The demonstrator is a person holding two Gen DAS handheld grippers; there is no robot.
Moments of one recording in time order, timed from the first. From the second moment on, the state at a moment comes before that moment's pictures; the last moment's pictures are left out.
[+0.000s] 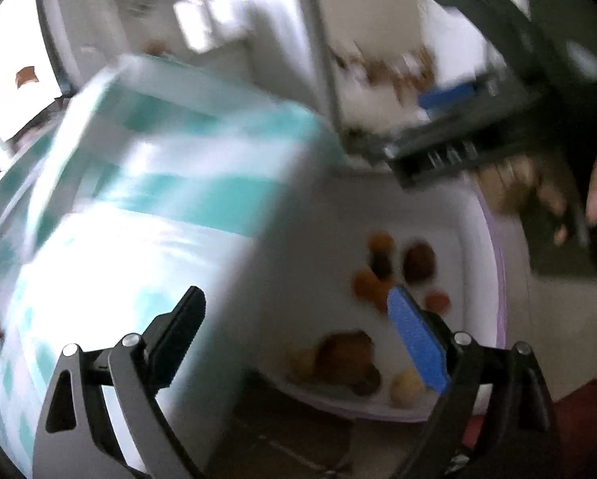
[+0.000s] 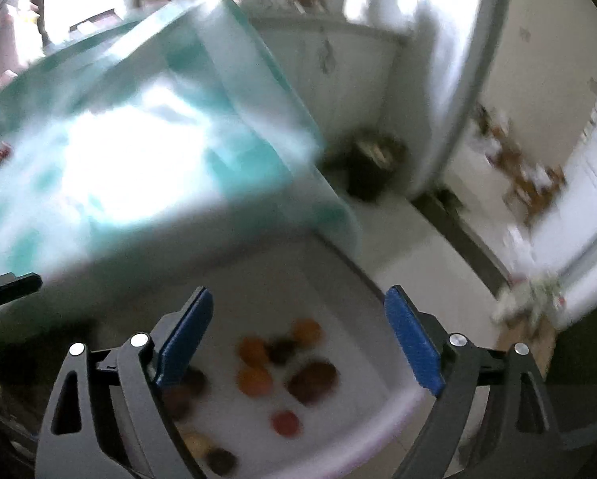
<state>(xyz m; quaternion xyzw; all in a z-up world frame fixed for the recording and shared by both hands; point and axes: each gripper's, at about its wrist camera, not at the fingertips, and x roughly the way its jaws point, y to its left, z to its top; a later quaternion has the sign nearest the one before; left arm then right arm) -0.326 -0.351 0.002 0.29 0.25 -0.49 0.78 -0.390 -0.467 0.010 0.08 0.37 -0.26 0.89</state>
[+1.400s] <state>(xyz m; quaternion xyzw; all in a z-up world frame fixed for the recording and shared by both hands) -0.069 0.060 0.049 -0.12 0.31 -0.01 0.94 0.079 -0.125 0.007 0.00 0.43 0.06 0.90</state>
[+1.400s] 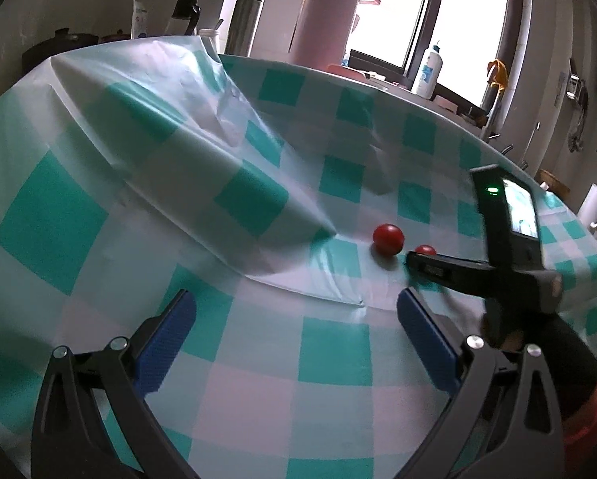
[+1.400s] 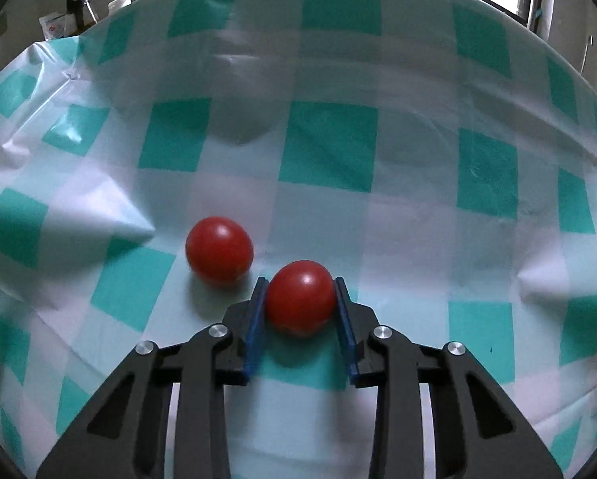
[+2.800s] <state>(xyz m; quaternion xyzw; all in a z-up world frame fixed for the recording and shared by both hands) 0.089 -0.065 0.008 0.03 0.41 -0.09 0.91 -0.102 -0.223 0.019 0.12 0.35 0.09 0.92</state>
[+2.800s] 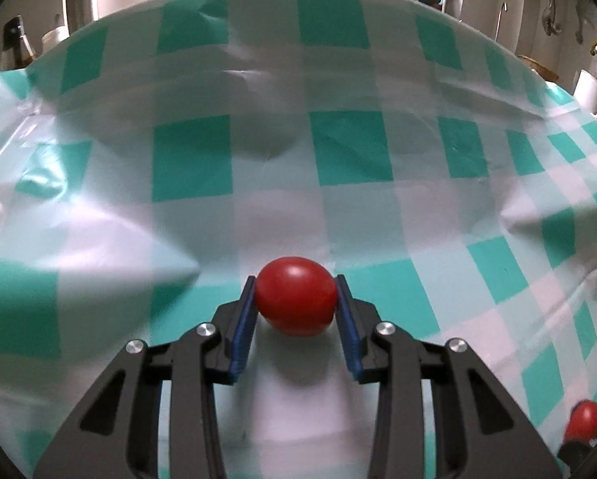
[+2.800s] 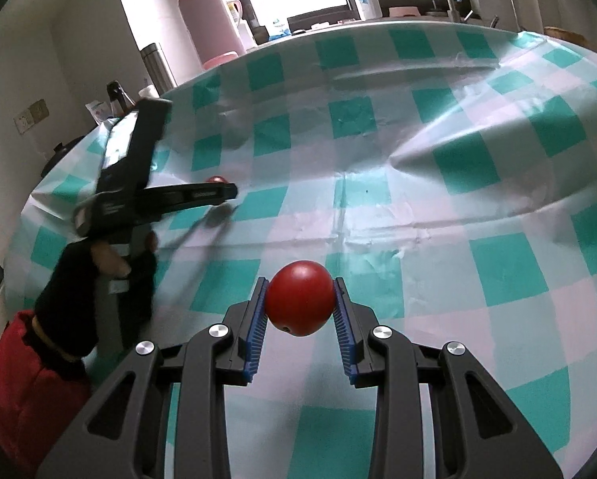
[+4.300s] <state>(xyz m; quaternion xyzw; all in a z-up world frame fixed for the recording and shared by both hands) -0.190 -0.117 0.075 0.10 0.26 -0.15 0.95 -0.261 -0.258 0.072 0.05 0.31 0.05 0.95</state>
